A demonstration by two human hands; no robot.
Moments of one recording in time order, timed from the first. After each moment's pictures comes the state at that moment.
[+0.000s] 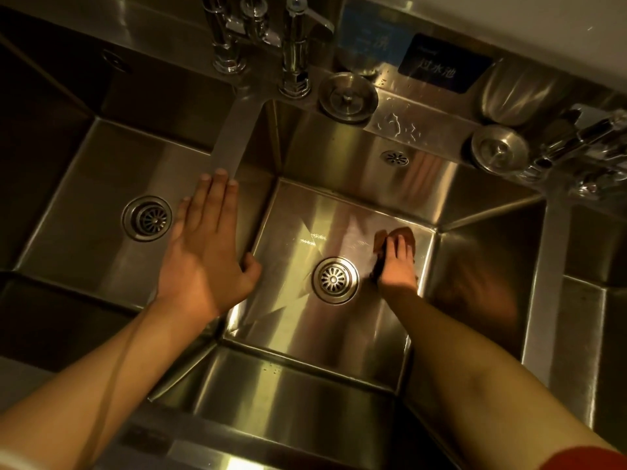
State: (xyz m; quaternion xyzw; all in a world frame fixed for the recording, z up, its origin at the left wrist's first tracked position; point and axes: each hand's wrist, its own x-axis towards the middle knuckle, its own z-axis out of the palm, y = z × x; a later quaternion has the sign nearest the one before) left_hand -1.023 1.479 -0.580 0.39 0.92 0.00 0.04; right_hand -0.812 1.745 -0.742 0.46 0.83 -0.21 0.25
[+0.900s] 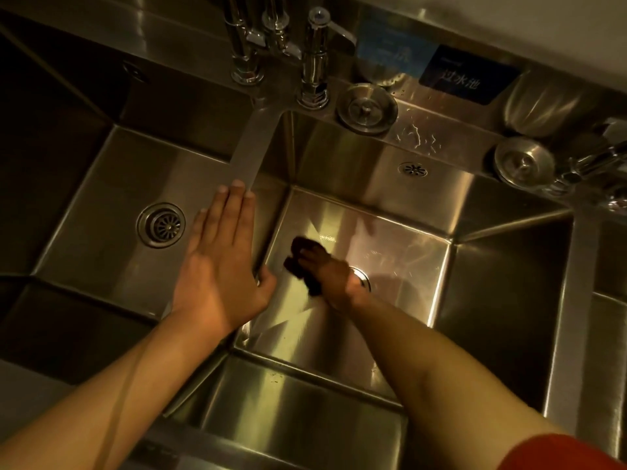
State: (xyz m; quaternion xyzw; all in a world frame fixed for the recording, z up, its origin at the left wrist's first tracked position) left_hand -1.023 1.477 -0.579 0.39 0.92 0.02 0.06; right_hand -0.903 1.659 -0.766 0.06 0.92 -0.35 0.13
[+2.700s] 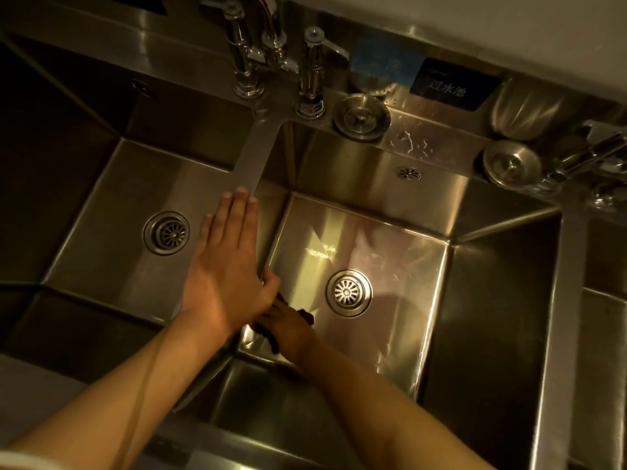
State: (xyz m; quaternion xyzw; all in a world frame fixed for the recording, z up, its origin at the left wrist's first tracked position) left_hand -1.024 1.477 -0.580 0.39 0.92 0.01 0.06; right_hand -0.880 1.536 -0.758 0.00 0.91 -0.36 0.19
